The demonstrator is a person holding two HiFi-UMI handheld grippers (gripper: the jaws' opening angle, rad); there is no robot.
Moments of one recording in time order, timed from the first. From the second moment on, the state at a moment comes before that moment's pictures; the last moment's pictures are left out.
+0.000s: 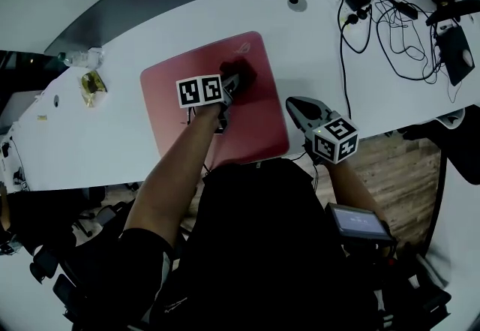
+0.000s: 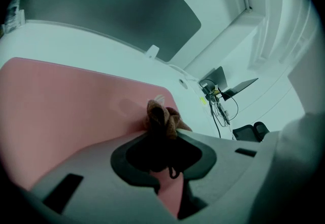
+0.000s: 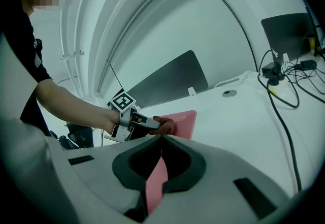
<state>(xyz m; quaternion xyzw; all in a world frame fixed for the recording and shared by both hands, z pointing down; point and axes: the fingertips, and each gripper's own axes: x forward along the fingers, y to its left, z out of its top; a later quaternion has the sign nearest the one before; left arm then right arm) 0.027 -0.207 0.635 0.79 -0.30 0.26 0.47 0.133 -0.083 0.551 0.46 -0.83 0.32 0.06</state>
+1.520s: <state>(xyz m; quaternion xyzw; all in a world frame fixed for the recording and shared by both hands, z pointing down) -0.332 -0.214 0.634 0.71 -0.50 0.21 0.46 0.025 -0.109 0.523 0.43 -0.85 0.28 0.11</state>
